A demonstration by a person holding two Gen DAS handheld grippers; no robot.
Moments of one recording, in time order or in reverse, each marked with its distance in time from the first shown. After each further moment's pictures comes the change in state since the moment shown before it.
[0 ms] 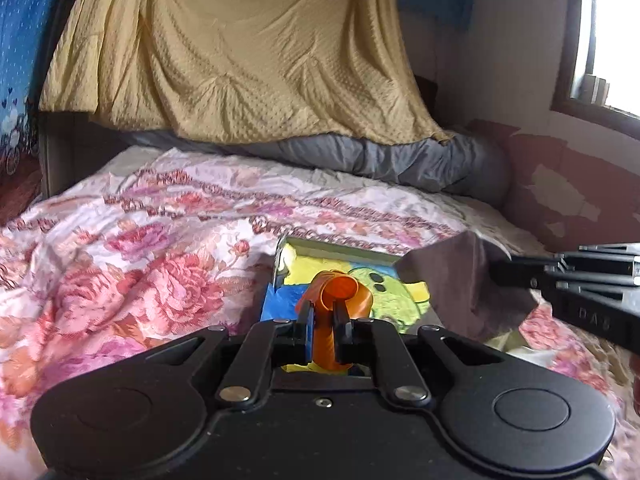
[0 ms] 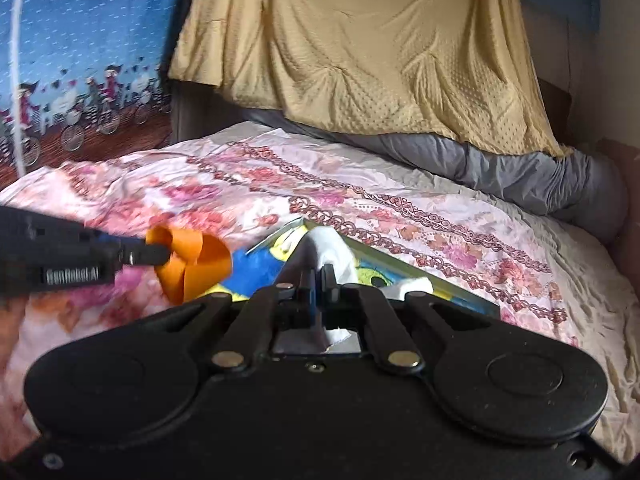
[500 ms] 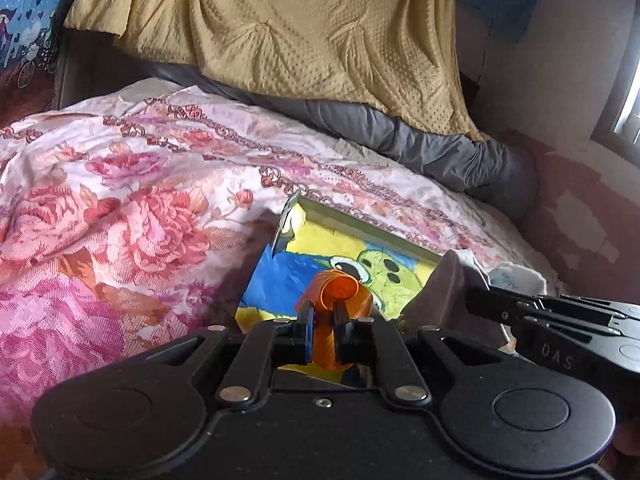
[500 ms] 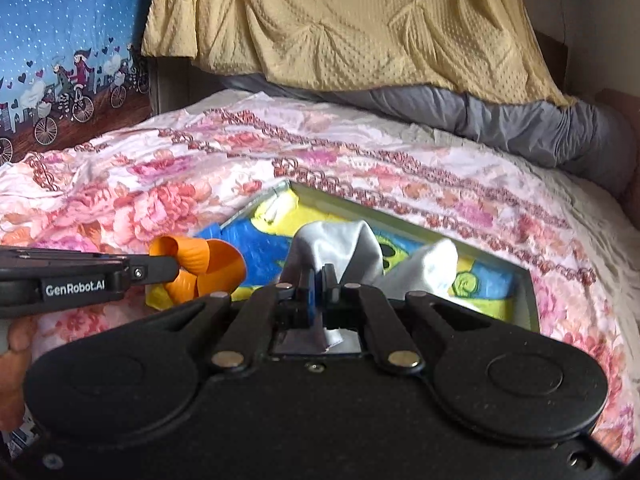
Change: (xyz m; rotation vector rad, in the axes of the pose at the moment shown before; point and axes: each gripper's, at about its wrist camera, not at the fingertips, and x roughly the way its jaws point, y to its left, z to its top) left arm 0.068 0.015 -0.016 -0.204 0.072 0.004; right arm 0.069 -0.008 -0.036 0.082 0.103 -0.010
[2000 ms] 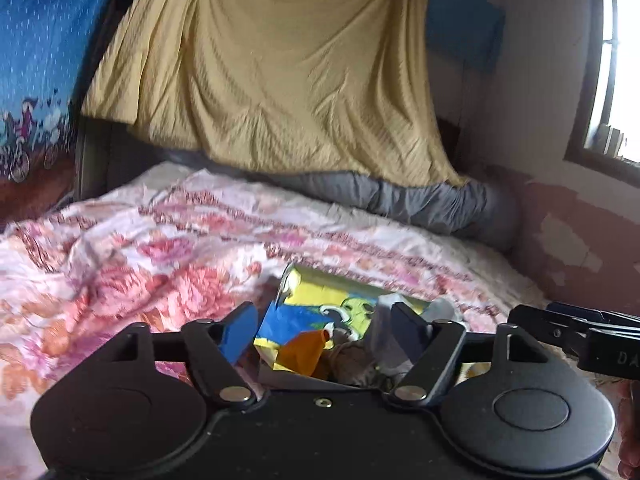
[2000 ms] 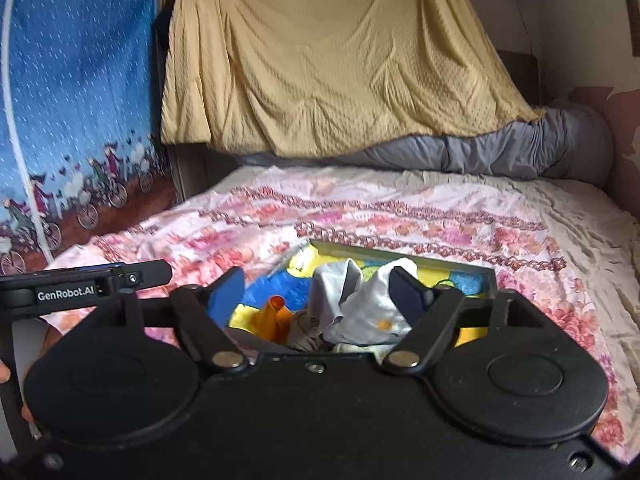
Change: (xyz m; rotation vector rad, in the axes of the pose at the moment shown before) left arm -0.157 -0.047 -0.002 0.111 -0.195 0.038; right arm -0.168 -0.019 -0.012 0.158 -0.201 0.065
